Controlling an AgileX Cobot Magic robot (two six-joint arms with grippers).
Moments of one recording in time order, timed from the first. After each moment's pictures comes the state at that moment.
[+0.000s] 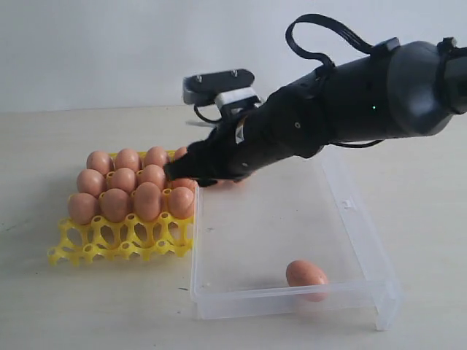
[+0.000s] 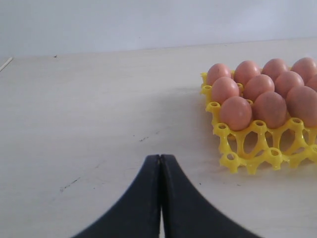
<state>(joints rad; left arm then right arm) -0.01 0.00 0.00 0.02 0.37 0.01 0.72 1.86 -1.18 -0.02 0.20 0.23</state>
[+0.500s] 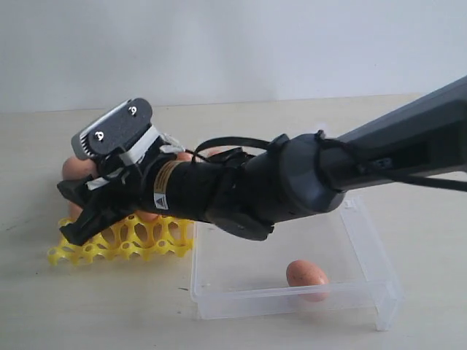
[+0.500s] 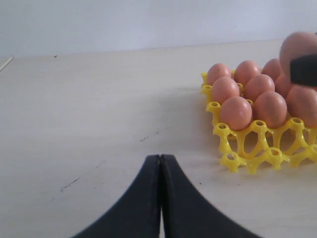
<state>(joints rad) -0.01 0.00 0.00 0.02 0.37 0.01 0.86 2.09 -1.19 -0.44 -0.56 0.32</state>
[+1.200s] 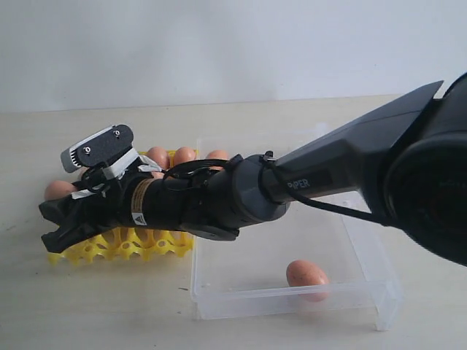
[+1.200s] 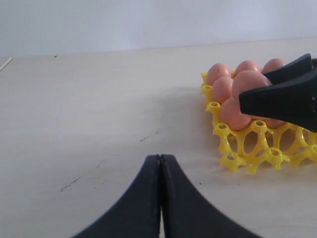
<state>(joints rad) -0.01 0.00 0.00 0.02 0.37 0.01 0.86 2.29 -1.40 -0.60 -0.58 0.63</state>
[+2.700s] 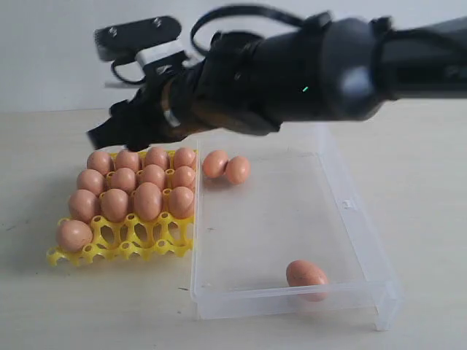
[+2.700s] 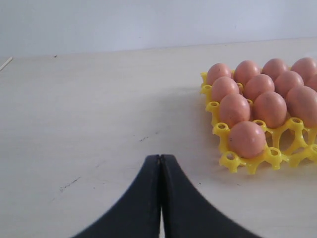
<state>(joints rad) -0.01 0.00 0.00 0.02 0.37 0.01 0.85 1.90 -1.41 -0.66 0.30 0.79</state>
